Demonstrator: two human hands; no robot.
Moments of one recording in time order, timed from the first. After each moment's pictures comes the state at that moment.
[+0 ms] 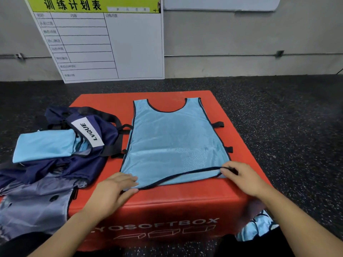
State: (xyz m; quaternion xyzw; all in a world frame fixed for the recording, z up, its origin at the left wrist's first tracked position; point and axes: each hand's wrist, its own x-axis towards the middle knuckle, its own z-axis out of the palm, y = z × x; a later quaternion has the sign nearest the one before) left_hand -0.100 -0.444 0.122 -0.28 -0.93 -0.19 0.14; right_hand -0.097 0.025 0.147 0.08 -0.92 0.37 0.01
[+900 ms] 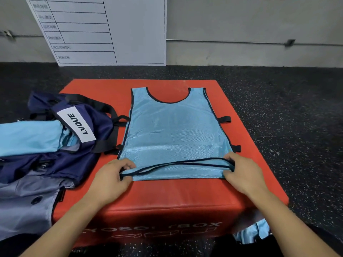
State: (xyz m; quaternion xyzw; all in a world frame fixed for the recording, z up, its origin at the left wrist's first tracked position) left_hand -0.131 -0.418 0.135 -0.10 -0.94 -0.33 0.04; right_hand -0.116 -0.015 0.157 -0.08 -0.98 0.16 0.04
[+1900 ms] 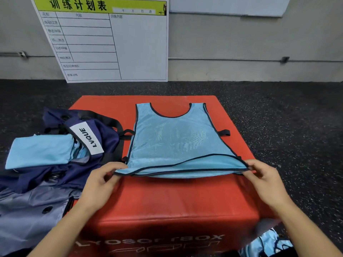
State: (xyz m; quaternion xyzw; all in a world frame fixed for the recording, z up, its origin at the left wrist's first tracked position) left_hand -0.128 -0.443 0.158 -0.09 -0.85 -0.50 0.10; right_hand -0.100 0.027 0.175 0.02 -0.85 0.50 0.16
